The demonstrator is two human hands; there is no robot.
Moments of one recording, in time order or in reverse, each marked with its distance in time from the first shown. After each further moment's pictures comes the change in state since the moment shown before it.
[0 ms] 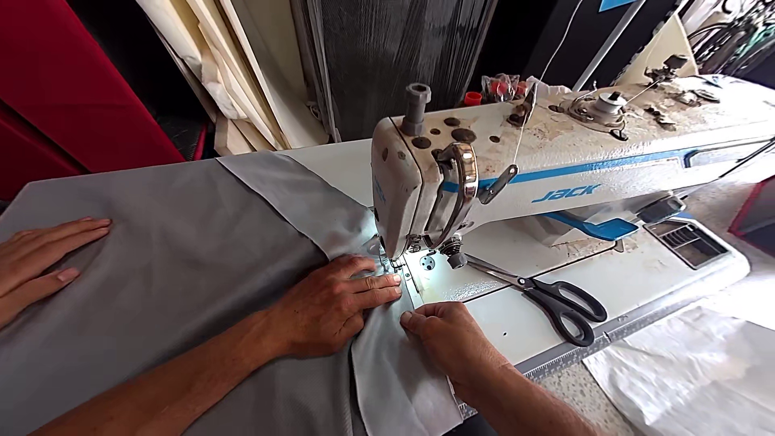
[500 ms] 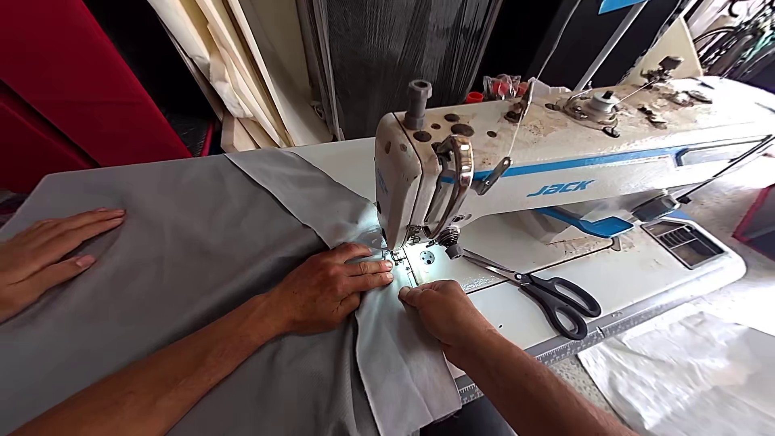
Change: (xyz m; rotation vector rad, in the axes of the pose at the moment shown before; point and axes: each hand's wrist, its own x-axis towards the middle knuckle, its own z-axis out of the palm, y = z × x) left_hand -0.005 -0.011 0.000 0.015 0.060 0.008; right_hand 0.008 -0.011 0.004 0.018 0.020 -0.006
